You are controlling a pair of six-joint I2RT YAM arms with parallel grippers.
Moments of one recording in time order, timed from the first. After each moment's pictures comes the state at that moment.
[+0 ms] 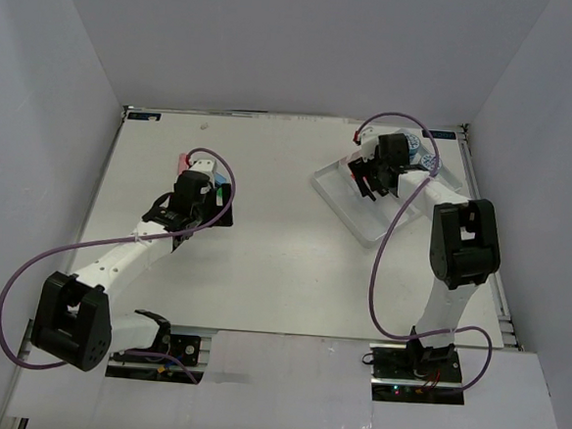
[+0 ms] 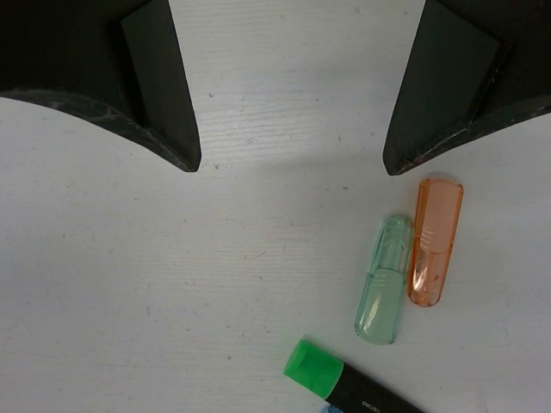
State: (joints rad) left arm -0.36 1.22 0.77 -0.26 -0.15 -0.28; right arm 0.26 1.90 1.32 -0.18 -0.03 -0.40
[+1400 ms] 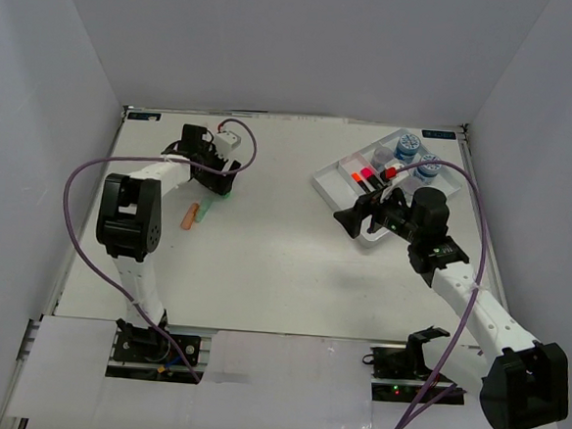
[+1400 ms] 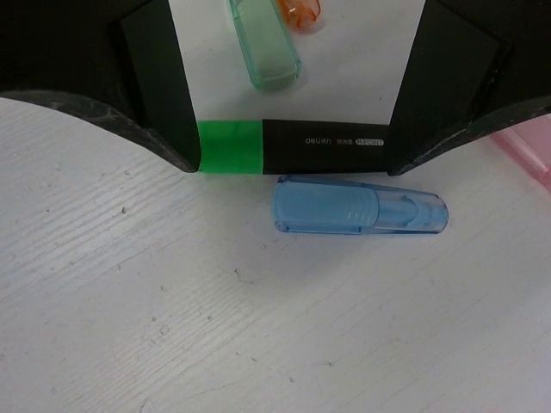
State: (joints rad) left arm -0.13 1.95 1.34 -0.27 0.24 0.41; right arm 0.34 1.02 0.66 0.13 -0.51 0.05
